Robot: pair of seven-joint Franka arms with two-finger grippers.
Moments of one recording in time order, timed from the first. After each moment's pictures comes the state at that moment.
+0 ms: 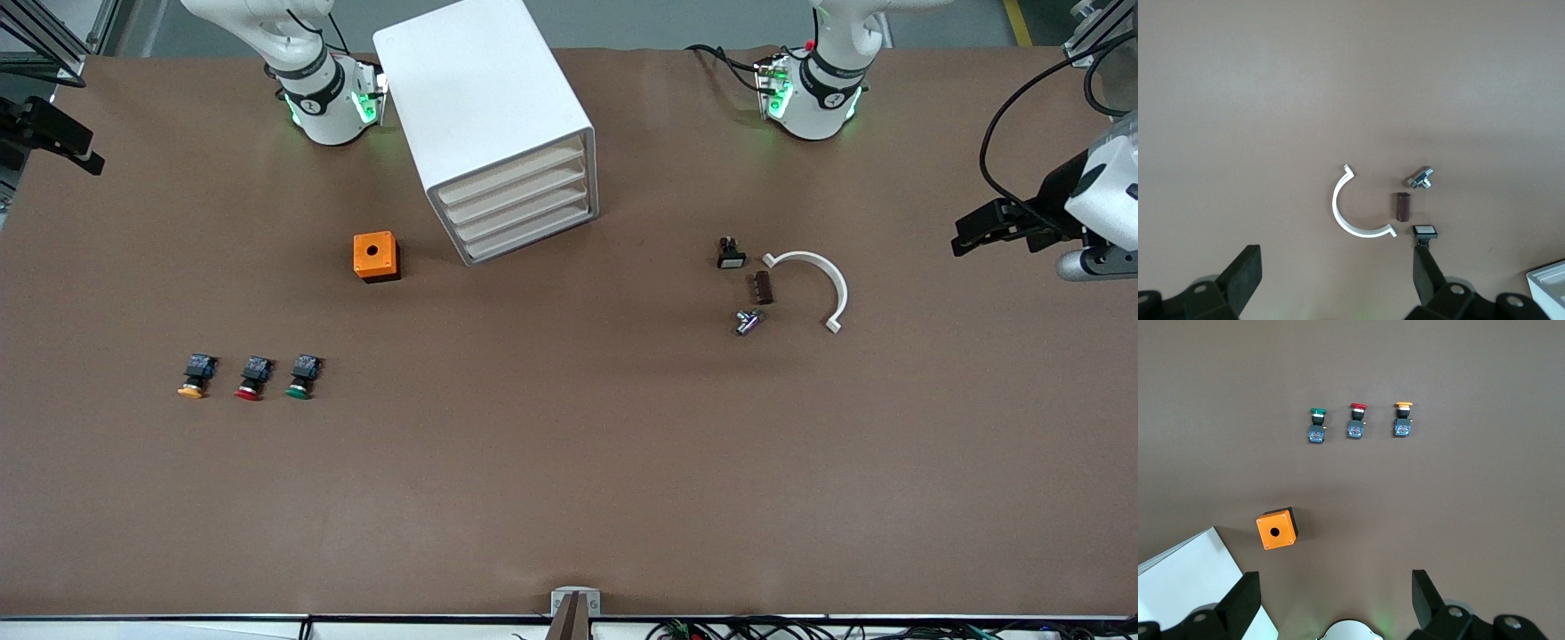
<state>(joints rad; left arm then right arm) -0.02 0.02 -0.02 -1.60 -0.03 1.58 -0.09 0.01 -0.18 -0.09 -1.64 -0.02 1.43 0.00</state>
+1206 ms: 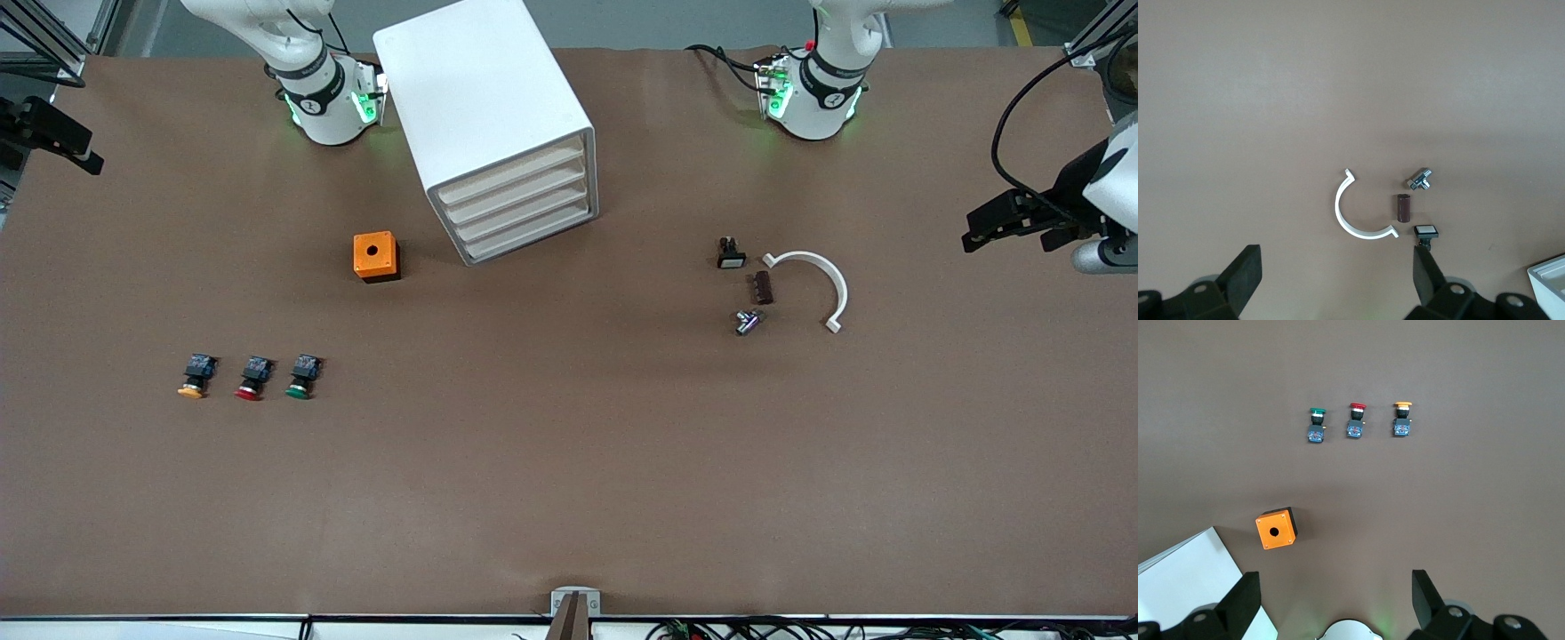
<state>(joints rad) -0.01 0.05 -0.02 -1.53 -0.03 1.54 -0.05 0.01 -0.18 -0.09 -1.64 -0.02 1.43 0.00</state>
